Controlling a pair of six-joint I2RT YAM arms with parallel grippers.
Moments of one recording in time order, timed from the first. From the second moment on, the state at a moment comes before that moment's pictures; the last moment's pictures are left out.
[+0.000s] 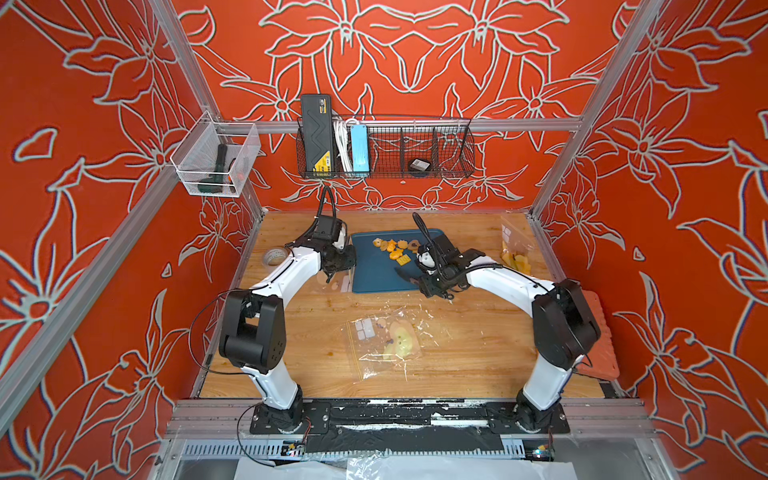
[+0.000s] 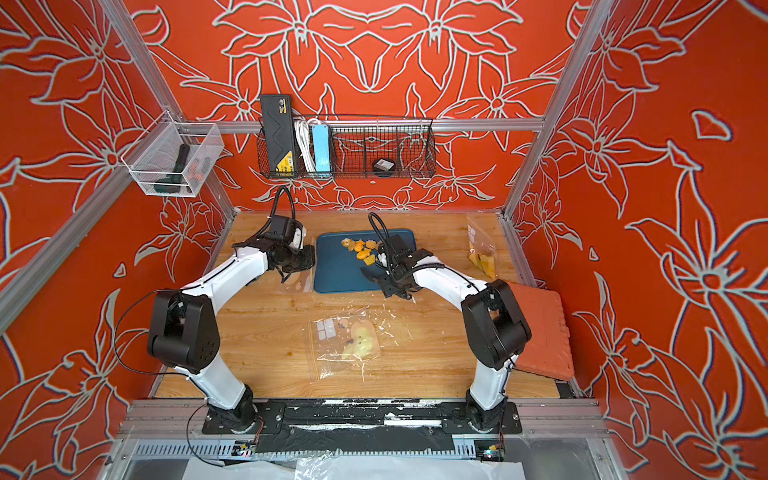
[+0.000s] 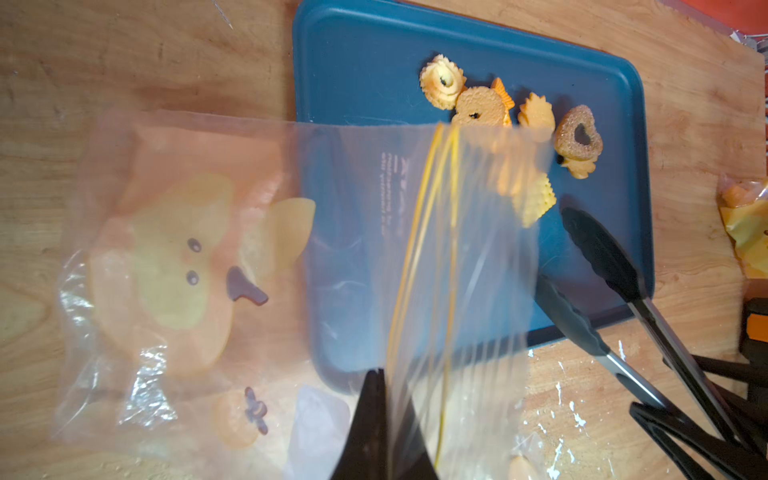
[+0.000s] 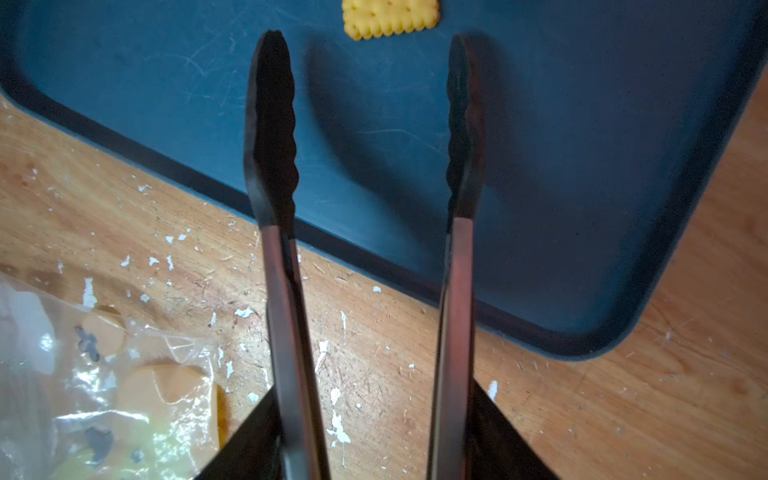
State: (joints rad) left arm -0.17 1.70 1.31 -0.59 0.20 -0.38; right arm 0.58 1.79 1.31 -0.67 -0.04 0.08
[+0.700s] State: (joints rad) left arm -0.17 1.70 1.30 -0.58 0.24 -0.37; right arm 0.58 1.88 1.38 -0.68 -0.01 0.04
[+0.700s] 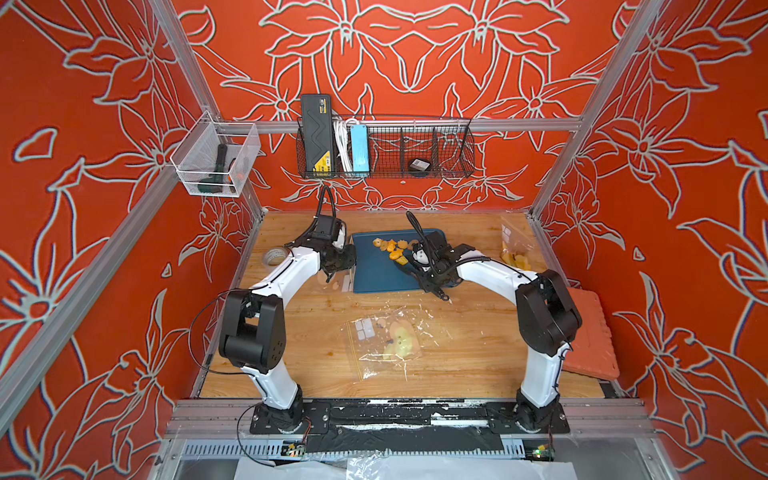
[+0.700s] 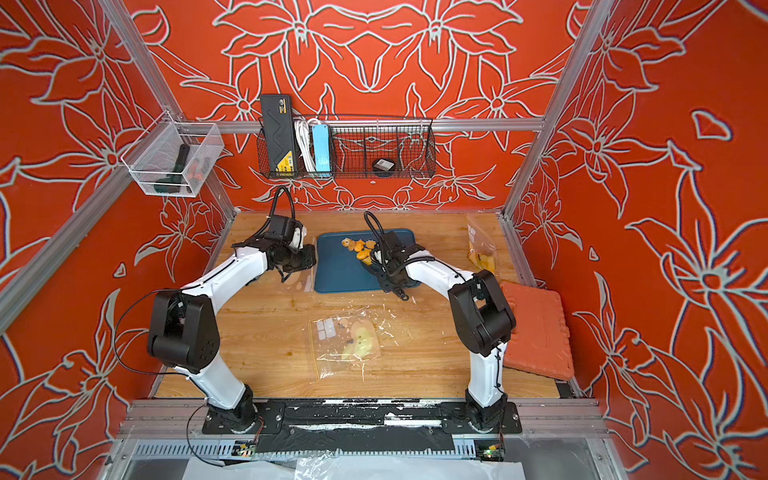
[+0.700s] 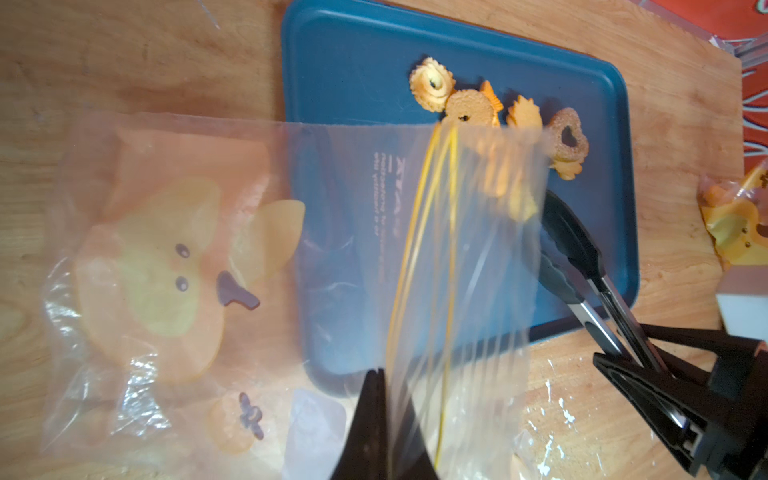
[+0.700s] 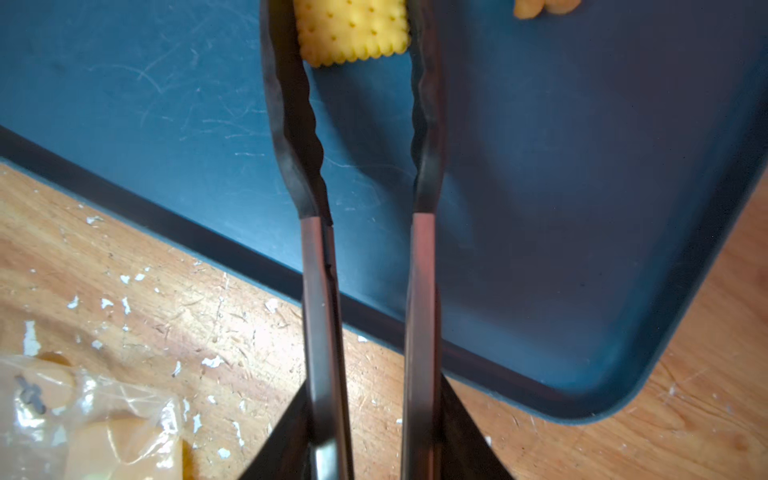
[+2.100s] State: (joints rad) left arm -0.17 1.78 1.30 -0.58 0.45 -0.32; right arm 0.81 1.71 1.52 -0.71 0.09 -0.04
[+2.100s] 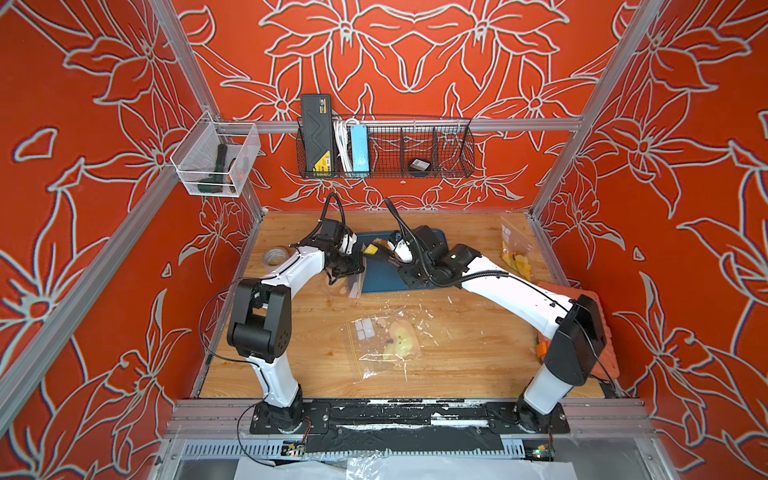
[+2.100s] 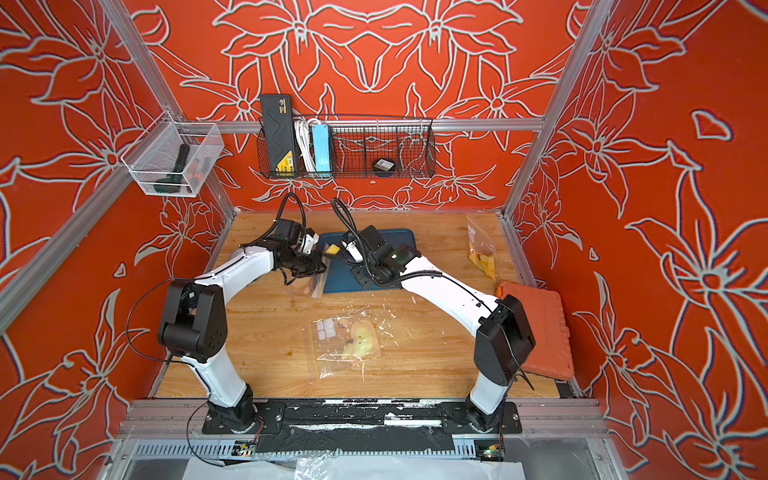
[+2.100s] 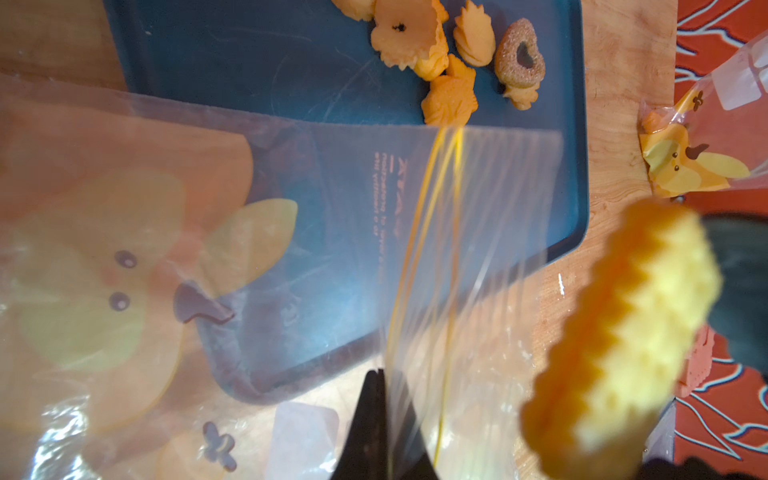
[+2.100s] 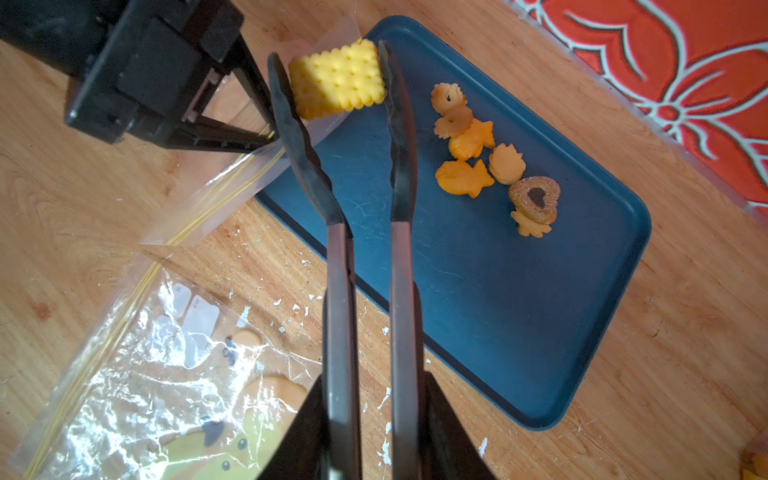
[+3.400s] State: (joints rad) left arm -0.18 1.79 1.31 -0.58 0.45 -0.32; right arm 0.98 1.75 1.41 -0.68 0.39 -0.27
